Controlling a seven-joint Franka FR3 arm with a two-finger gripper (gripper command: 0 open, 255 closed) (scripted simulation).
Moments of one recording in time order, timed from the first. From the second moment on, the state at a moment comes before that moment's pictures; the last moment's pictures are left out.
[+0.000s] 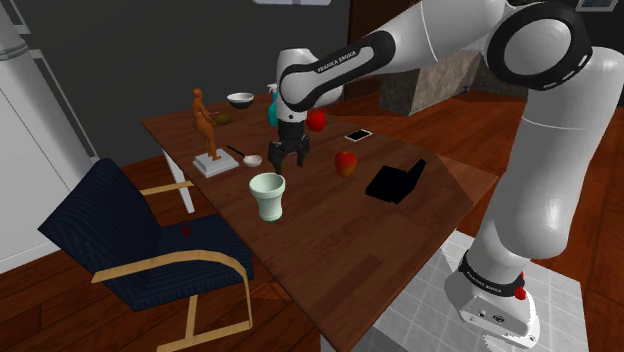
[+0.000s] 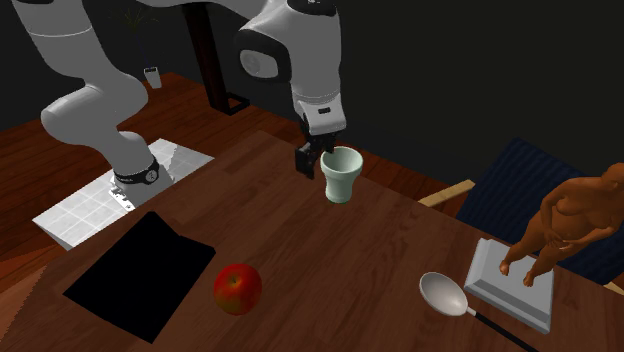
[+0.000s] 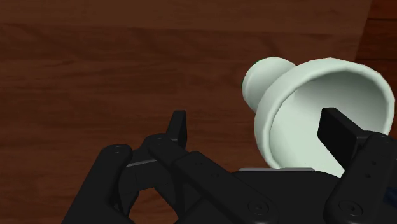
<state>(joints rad) 0.09 0.13 0.07 -1.94 0.14 2.08 0.18</state>
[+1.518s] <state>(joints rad) 0.11 0.27 0.08 -1.89 0.16 2.18 0.19</state>
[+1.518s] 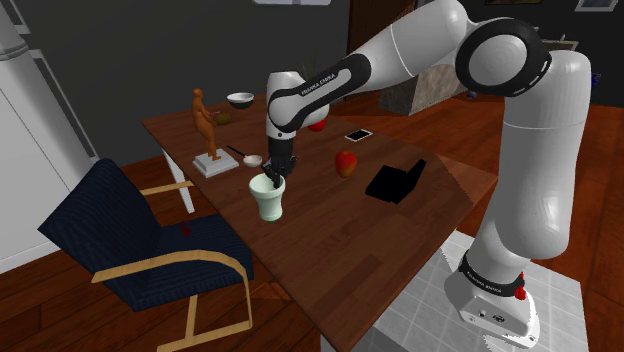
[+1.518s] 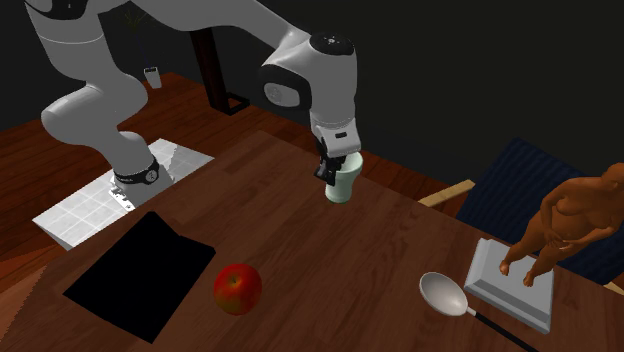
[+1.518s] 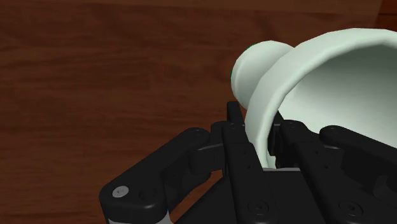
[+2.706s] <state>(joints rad) 0.11 0.21 0.08 -1.80 0.15 2.03 0.21</state>
